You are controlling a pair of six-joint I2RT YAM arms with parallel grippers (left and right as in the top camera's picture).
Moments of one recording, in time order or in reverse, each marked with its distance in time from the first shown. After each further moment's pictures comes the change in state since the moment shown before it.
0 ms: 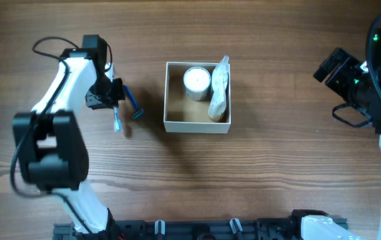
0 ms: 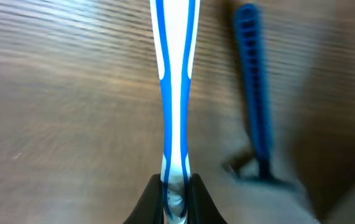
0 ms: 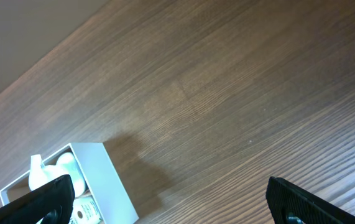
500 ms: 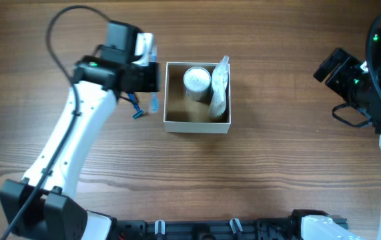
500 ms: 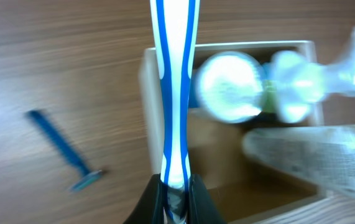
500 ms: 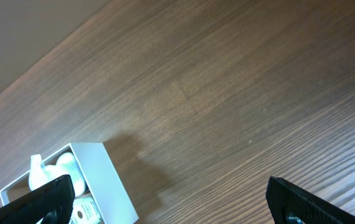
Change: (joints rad) left arm -0.312 -0.343 0.000 0.170 0.122 -0.039; right arm 0.000 0.000 0.000 0.000 0.000 0.000
